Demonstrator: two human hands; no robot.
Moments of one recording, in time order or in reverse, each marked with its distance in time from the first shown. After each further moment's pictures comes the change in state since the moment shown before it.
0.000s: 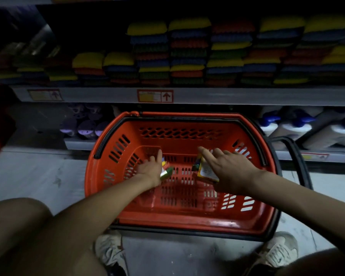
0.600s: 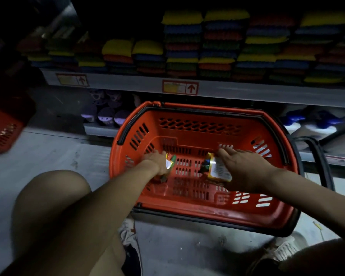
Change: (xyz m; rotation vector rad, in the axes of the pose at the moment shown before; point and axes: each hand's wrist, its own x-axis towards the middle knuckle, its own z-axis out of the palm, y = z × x) left_hand -0.010 -0.039 -0.009 -0.044 -0.138 -0.044; right_hand 0.002 -0.022 -0.014 -0.016 -0.059 -0.064
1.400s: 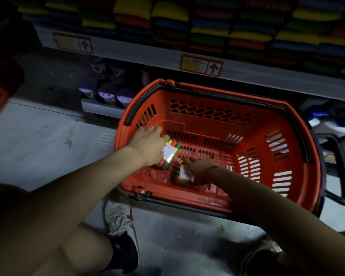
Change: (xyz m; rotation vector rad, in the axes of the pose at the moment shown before) left_hand -0.059 -0.050 -0.019 0.270 0.341 0.262; right_hand 0.141 -0.074 0.132 0.030 -0.320 -0.073
